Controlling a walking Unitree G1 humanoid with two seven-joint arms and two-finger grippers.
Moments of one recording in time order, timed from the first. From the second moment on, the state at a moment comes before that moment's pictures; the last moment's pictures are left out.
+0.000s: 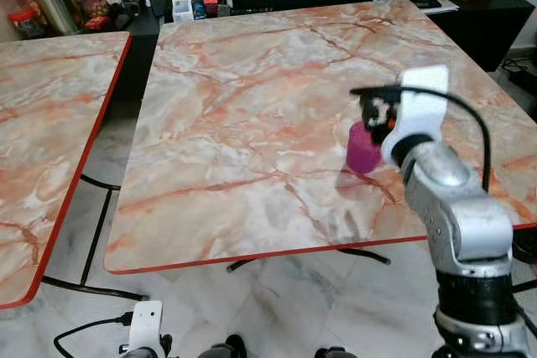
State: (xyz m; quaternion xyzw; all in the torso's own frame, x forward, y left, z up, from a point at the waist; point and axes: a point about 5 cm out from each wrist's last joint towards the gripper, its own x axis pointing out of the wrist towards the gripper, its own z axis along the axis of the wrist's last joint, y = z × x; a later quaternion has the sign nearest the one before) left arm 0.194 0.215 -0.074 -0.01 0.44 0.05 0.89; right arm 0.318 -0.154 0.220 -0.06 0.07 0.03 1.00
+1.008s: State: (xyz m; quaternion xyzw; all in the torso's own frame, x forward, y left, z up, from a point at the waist) left arm 0.181 0.219 -0.080 0.00 0.47 0.06 0.88; right arm 0.318 -0.129 0.222 -0.04 0.07 0.09 0.99
